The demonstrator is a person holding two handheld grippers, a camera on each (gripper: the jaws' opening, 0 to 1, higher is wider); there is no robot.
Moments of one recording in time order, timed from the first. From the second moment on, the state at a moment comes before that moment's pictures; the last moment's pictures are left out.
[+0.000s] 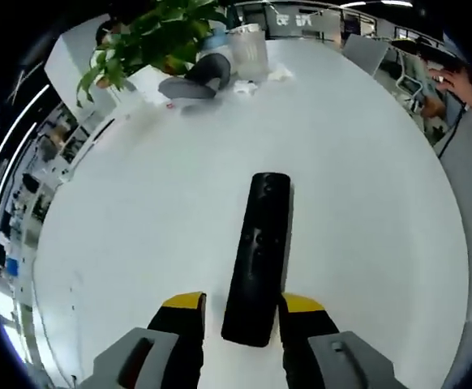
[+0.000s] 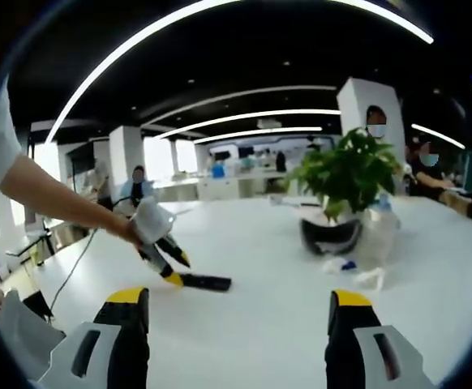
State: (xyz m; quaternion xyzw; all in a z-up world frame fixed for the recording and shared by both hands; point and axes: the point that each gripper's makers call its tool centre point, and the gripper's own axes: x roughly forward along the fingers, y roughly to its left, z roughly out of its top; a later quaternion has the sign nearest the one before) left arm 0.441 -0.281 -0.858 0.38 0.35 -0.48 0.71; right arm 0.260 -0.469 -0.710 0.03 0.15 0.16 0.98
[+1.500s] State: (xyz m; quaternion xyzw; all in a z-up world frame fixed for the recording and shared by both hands) left arm 0.376 -0.263 -0.811 0.07 0.31 -0.31 0.90; right arm 0.257 -0.467 -0.698 0.02 0.12 0.16 0.98
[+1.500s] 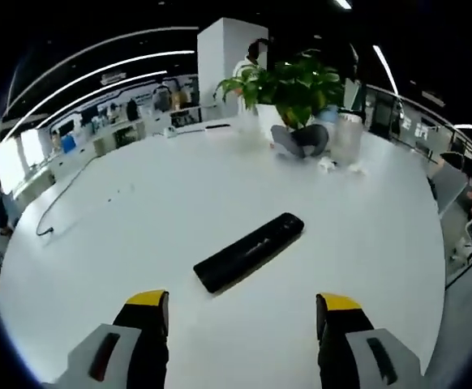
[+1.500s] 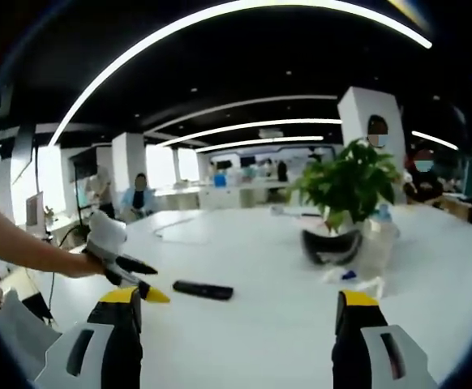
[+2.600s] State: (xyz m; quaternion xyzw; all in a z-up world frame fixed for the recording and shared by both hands) left arm 0.280 -0.214 -0.694 -0.01 0.16 -0.21 0.96; right arm 0.257 -0.466 -0.693 0.03 0.11 0.16 0.98
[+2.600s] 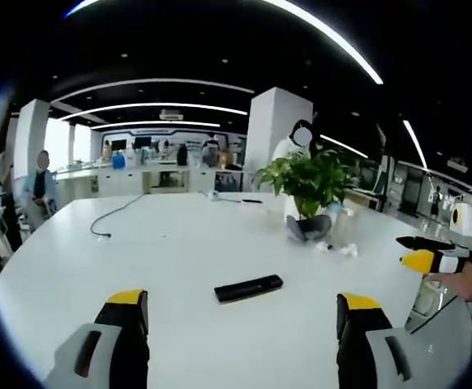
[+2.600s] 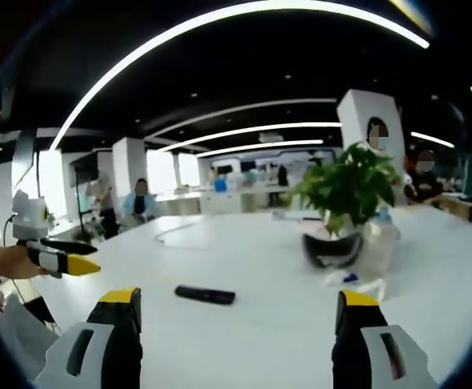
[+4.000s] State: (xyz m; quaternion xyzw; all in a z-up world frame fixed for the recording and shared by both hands) left arm 0.232 -0.143 -0.715 0.07 0.12 -0.08 0.99; right arm 0.247 -0.463 -0.691 0.01 0.10 0.16 0.98
